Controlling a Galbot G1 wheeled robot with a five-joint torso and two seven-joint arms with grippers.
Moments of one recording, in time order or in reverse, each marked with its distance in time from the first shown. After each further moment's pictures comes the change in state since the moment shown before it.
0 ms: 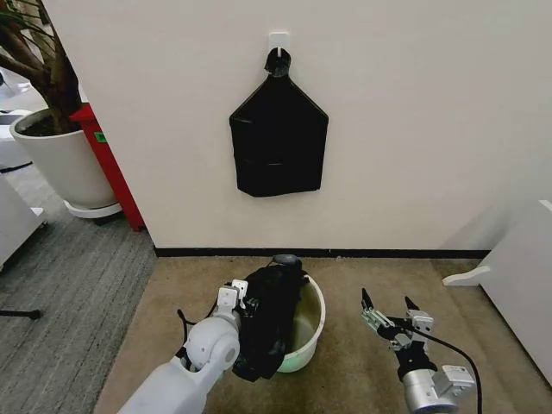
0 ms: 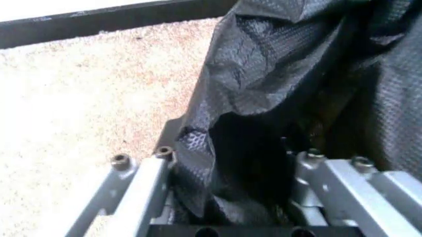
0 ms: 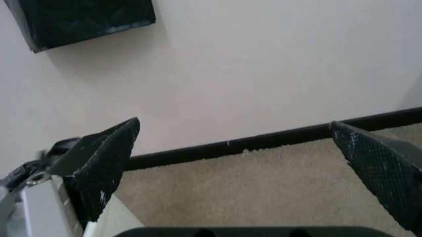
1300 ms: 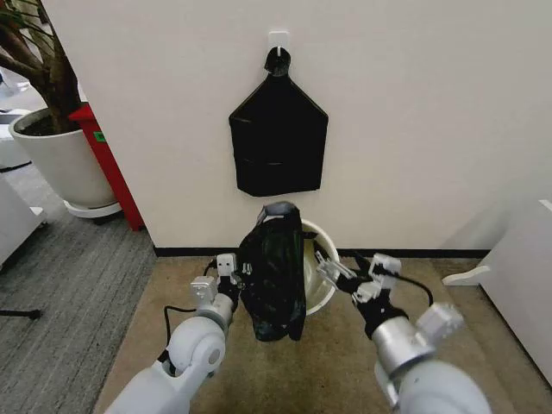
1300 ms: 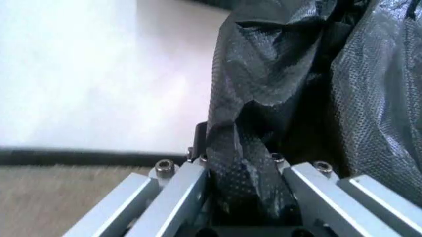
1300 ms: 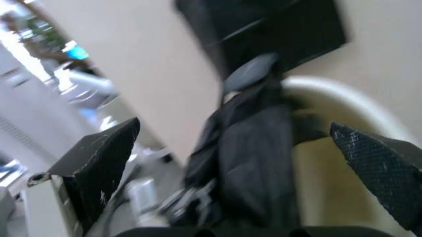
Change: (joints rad) left arm 0.053 0.045 -0.106 -0.101 -0.016 -0.565 0.223; right arm 0.399 -0.276 -0.270 0.305 0.601 -0.280 0.175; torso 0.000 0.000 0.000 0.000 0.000
